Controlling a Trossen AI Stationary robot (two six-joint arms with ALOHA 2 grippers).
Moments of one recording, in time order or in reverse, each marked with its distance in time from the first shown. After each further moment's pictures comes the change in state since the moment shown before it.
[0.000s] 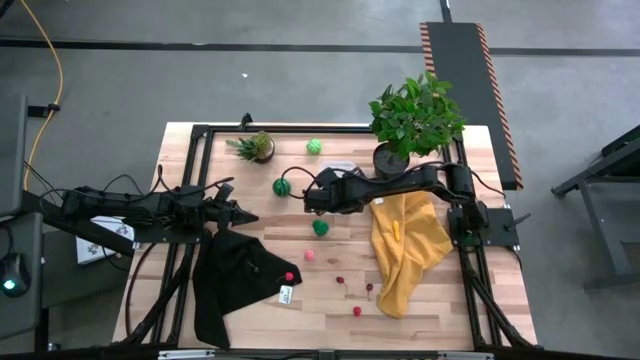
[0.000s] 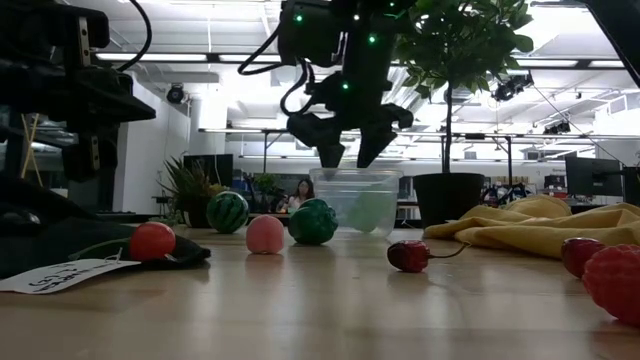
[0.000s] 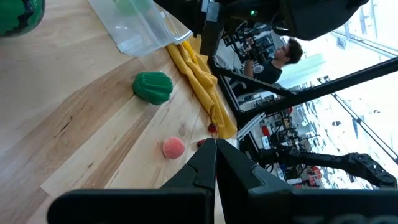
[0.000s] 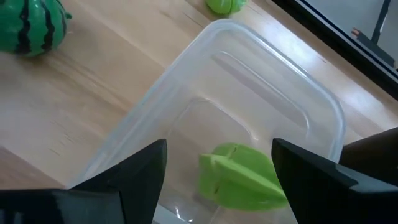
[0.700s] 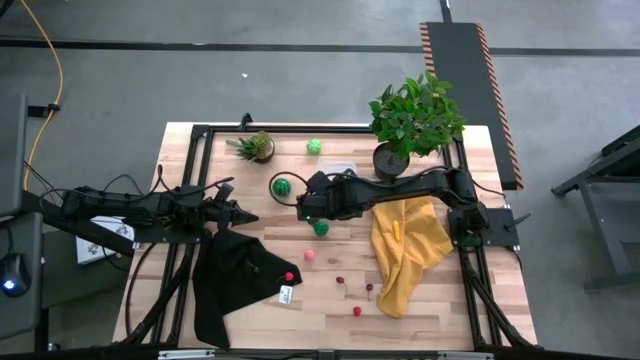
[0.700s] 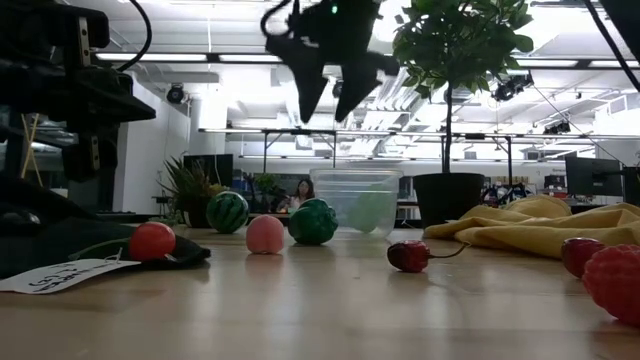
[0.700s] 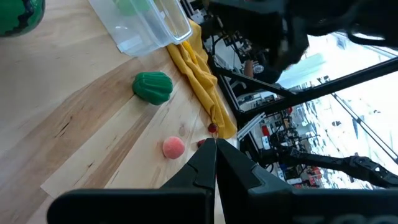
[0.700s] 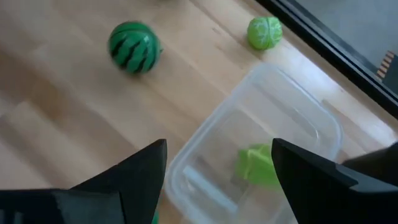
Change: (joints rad) left arm 0.000 0.000 0.000 0.000 0.000 0.000; right arm 0.099 -0.001 0.269 -0.187 -0.041 -0.034
